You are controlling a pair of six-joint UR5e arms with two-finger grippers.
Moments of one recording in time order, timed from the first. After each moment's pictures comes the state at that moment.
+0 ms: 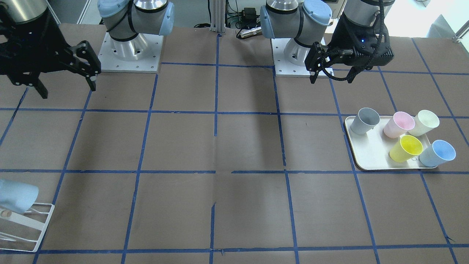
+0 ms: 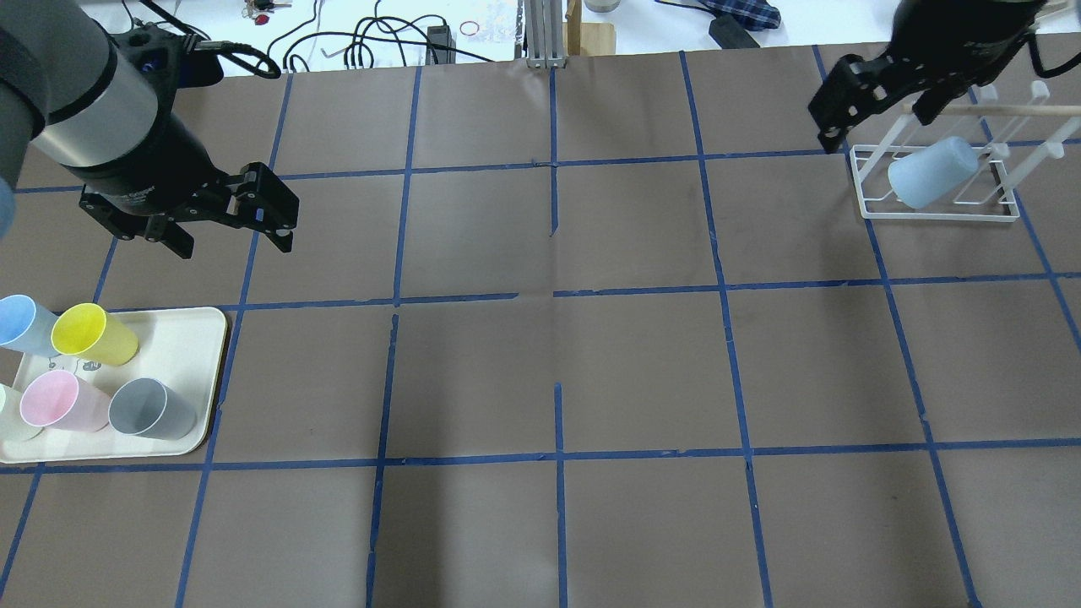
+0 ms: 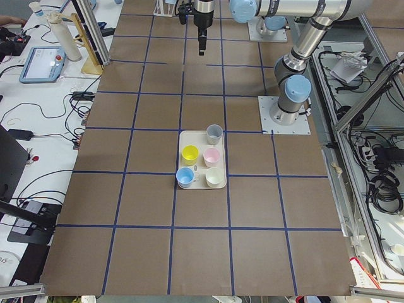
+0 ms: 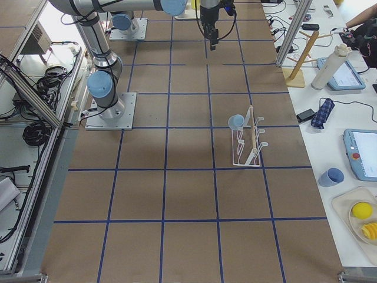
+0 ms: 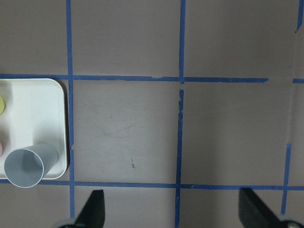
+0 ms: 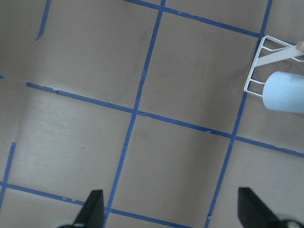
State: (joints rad) left arm -1.50 -1.43 -1.69 -1.55 1.58 0.05; right arm 1.42 -1.58 1.50 -1.59 -1.57 -0.47
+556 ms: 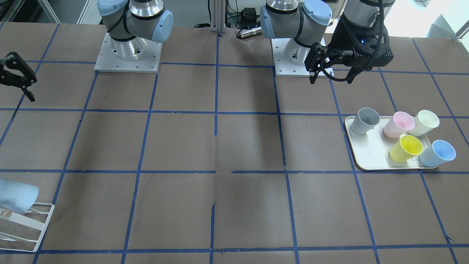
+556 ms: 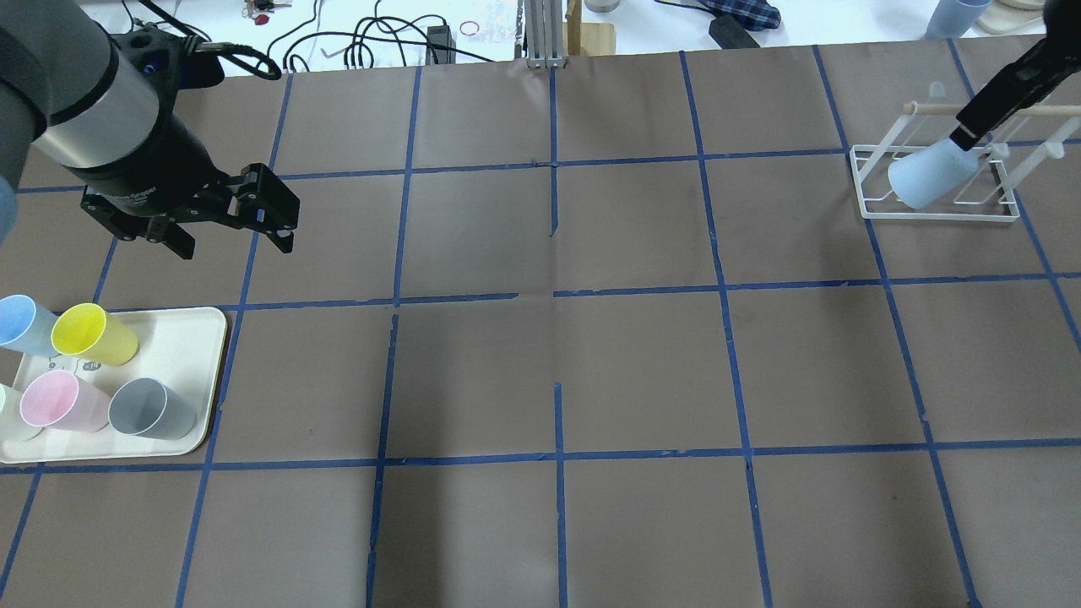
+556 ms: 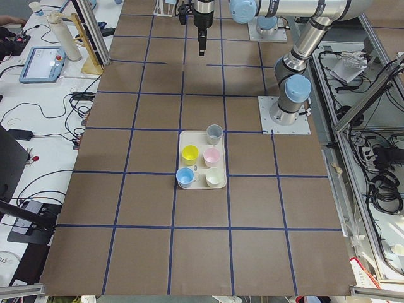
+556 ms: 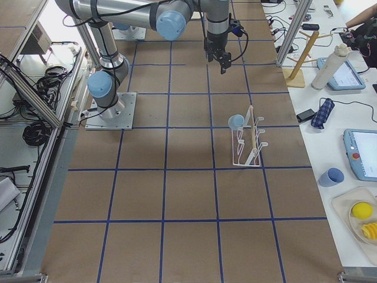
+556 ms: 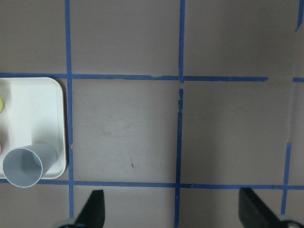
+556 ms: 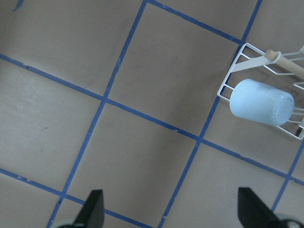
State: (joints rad) left arm -1.49 -1.43 -1.69 -1.55 1.58 0.05; right arm 1.21 -1.52 1.51 -1.69 -1.56 -0.95
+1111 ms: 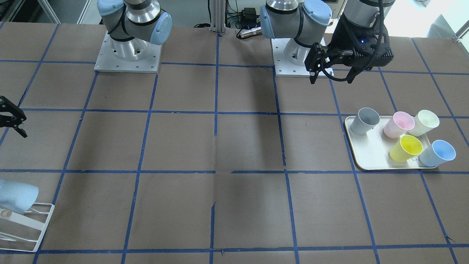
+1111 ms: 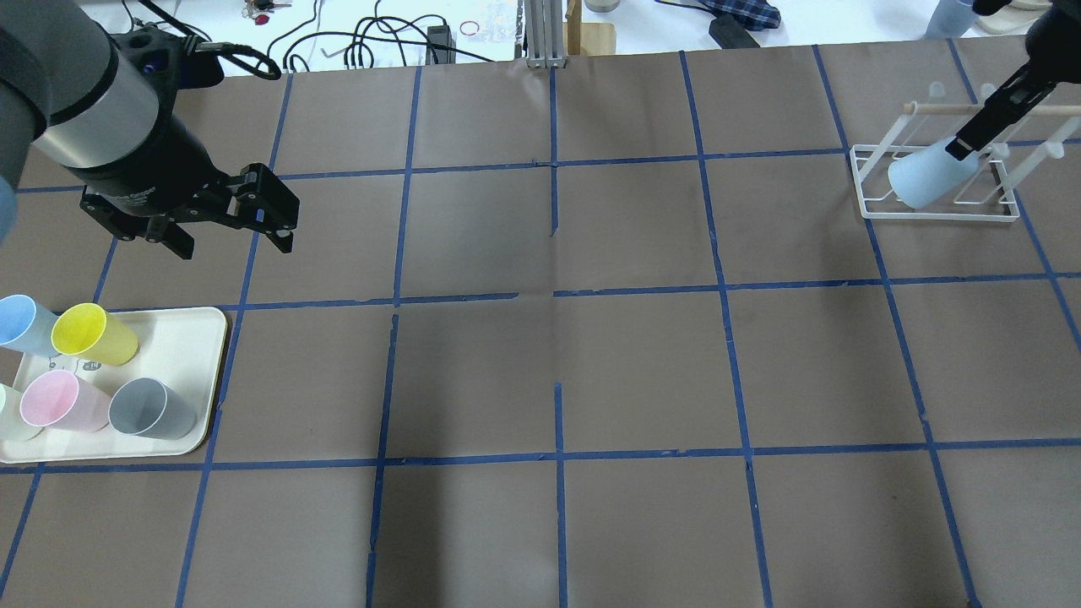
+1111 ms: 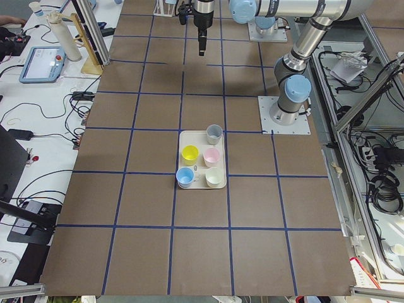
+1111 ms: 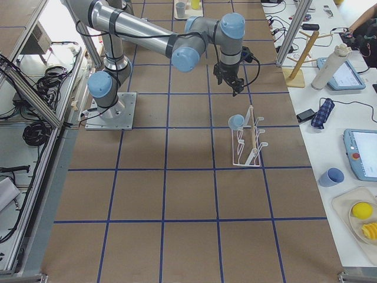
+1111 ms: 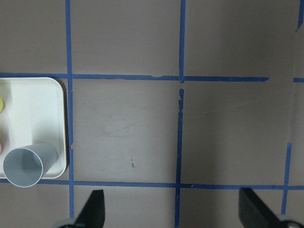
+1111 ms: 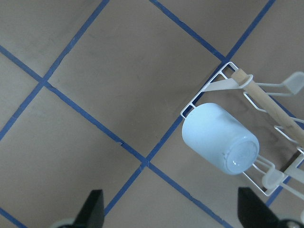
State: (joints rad) left arm -1.49 -1.43 -1.69 -1.55 1.59 0.05; right arm 1.16 -1.37 1.54 -1.84 -1.49 -1.11
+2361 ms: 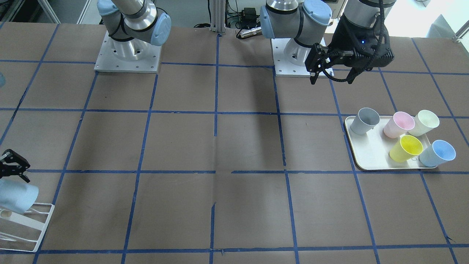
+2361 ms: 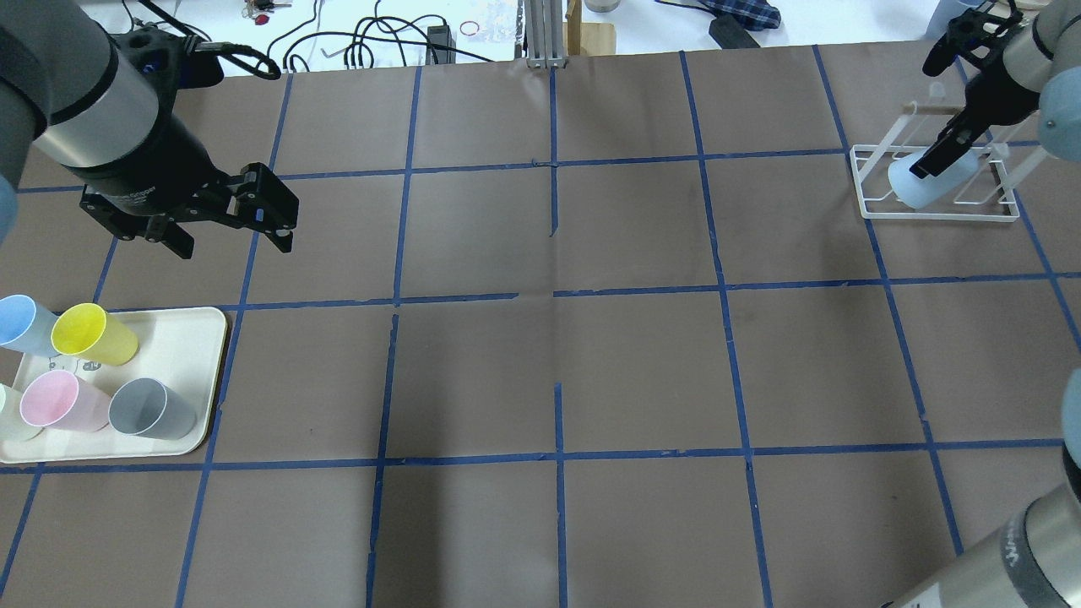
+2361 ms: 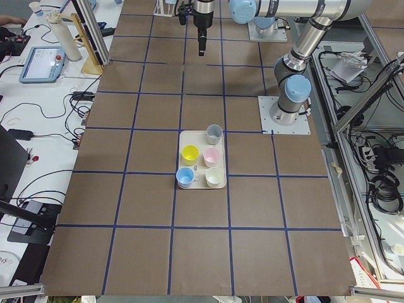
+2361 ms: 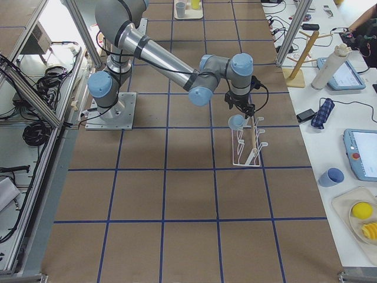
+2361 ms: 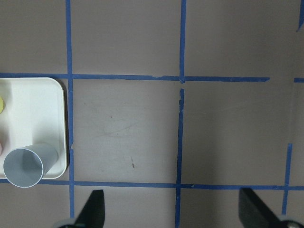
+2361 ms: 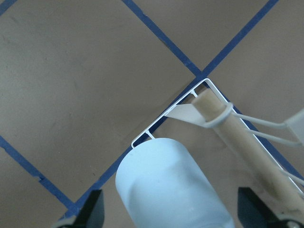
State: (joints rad) left arm -1.49 -1.43 -1.69 -1.55 1.59 0.05; right arm 1.13 -1.16 1.57 -2.13 -1.46 -1.23
